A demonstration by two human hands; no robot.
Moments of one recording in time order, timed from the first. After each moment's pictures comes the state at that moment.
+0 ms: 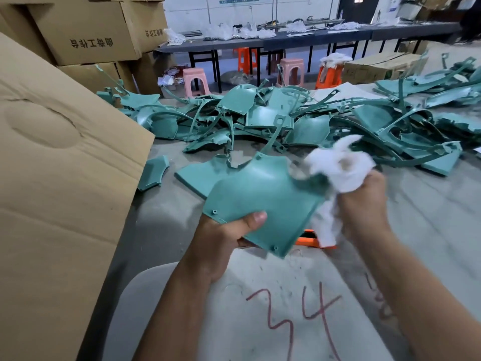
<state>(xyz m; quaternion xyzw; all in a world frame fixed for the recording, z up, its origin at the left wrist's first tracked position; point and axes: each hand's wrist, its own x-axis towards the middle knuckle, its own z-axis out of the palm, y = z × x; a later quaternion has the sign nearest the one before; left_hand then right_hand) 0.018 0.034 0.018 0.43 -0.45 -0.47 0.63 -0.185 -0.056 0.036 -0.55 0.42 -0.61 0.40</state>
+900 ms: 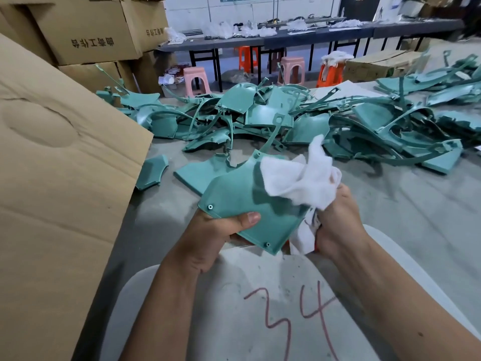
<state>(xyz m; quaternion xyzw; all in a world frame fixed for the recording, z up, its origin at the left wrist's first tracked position) 0.033 0.030 0.020 0.43 -0.45 -0.52 0.58 -0.152 -0.035 0.036 -0.35 0.27 -0.59 0.67</state>
